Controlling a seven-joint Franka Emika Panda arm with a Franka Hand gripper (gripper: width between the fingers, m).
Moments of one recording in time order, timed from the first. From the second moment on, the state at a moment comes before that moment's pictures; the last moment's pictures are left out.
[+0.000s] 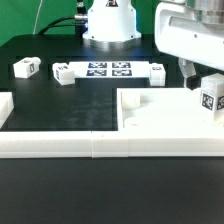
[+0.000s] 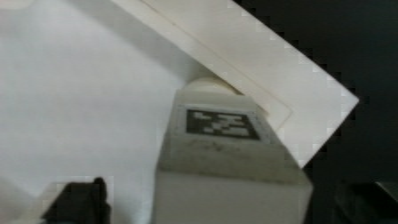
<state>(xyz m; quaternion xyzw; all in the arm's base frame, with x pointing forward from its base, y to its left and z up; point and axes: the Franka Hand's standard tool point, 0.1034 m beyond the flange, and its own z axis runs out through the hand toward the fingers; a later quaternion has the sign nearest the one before) 0.646 0.116 0.074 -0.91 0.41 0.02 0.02</state>
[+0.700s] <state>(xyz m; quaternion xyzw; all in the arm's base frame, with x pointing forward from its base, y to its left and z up) 0.647 0.120 0.074 -1.00 0.03 0.00 0.02</state>
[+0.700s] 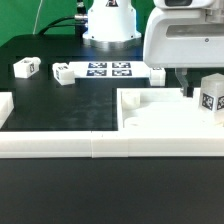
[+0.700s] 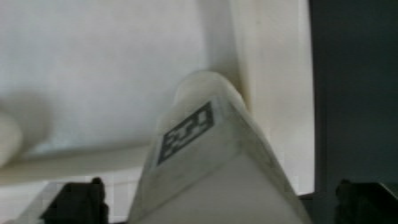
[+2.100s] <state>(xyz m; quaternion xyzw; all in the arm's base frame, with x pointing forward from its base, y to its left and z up) 0.646 0.117 0.072 -0.99 0.15 0.00 0.01</state>
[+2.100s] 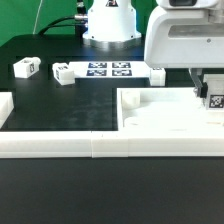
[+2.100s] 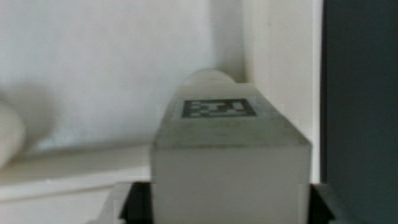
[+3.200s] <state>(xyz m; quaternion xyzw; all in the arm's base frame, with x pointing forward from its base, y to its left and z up) 0.644 0.109 0.070 -0.82 0.58 0.02 0.01</state>
